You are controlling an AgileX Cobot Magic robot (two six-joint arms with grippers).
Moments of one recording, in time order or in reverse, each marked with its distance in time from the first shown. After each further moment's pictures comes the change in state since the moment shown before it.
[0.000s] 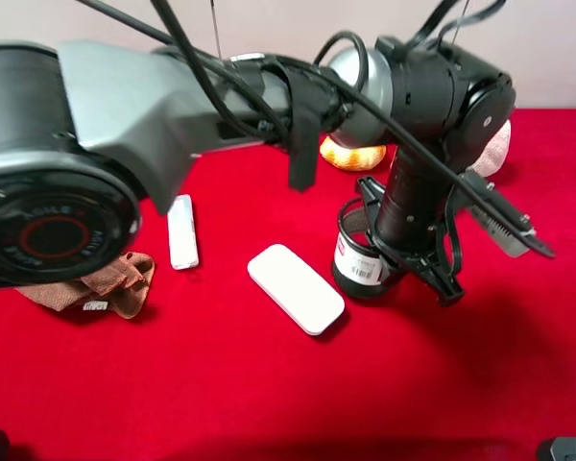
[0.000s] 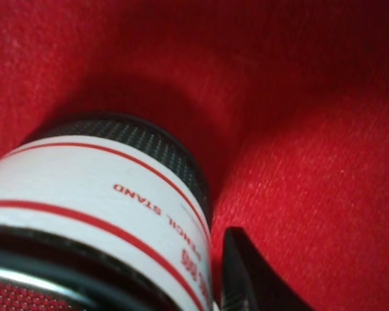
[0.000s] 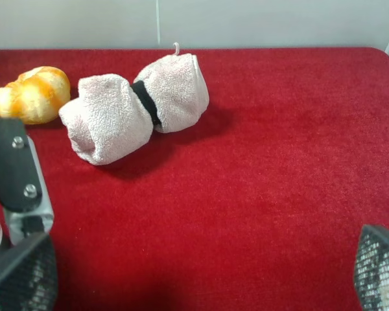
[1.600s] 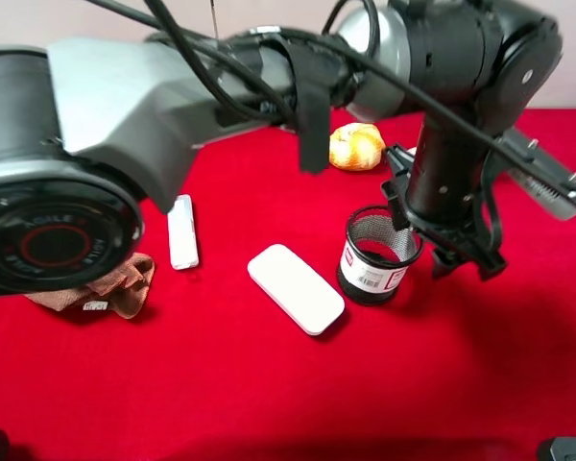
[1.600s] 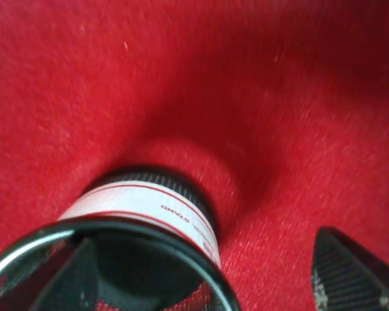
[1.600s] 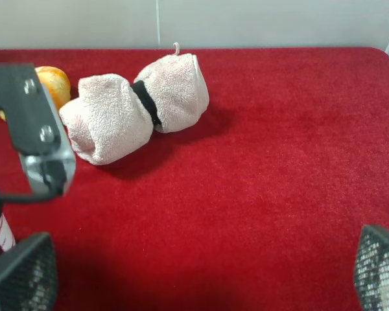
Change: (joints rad) left arm -0.011 -0.017 -0.157 0.026 0.001 -0.043; right arm 0.000 0.000 0.000 0.000 0.000 0.000
